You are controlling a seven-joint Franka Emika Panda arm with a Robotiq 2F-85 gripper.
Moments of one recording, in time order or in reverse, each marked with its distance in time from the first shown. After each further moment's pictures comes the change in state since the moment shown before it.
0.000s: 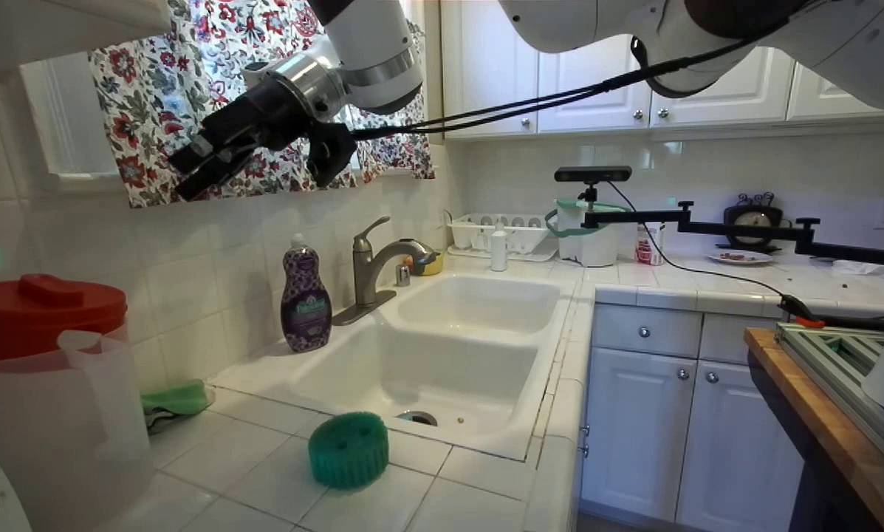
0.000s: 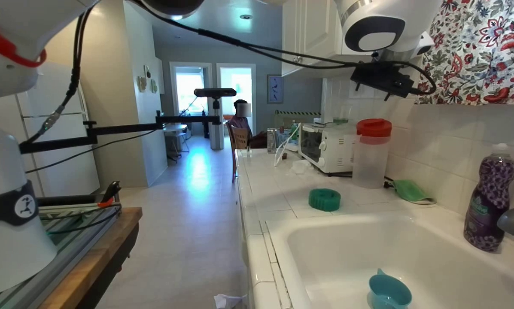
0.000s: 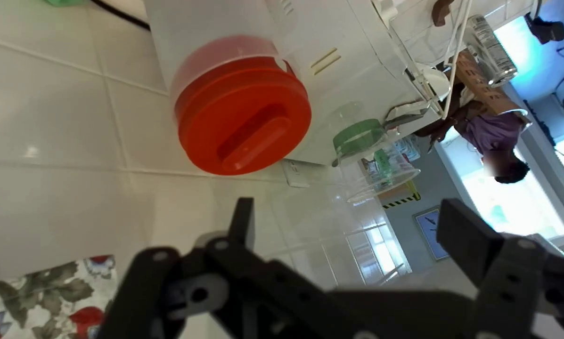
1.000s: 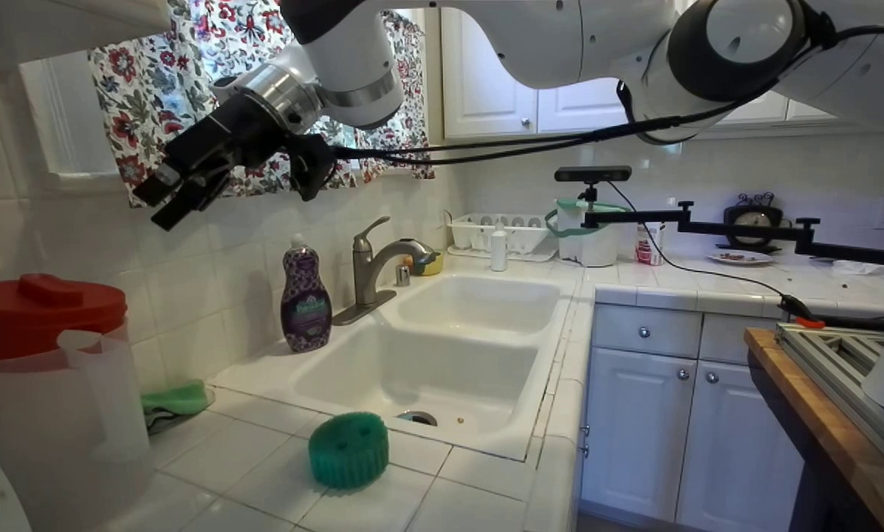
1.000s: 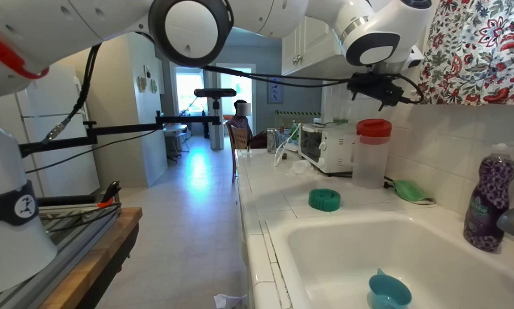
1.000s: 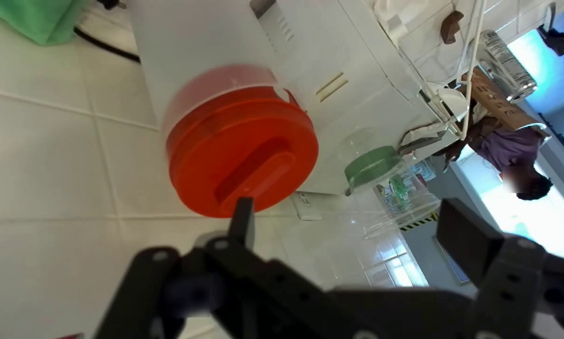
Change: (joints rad) arm 0.091 0.196 -0.022 0.302 -0.147 -0.080 0.203
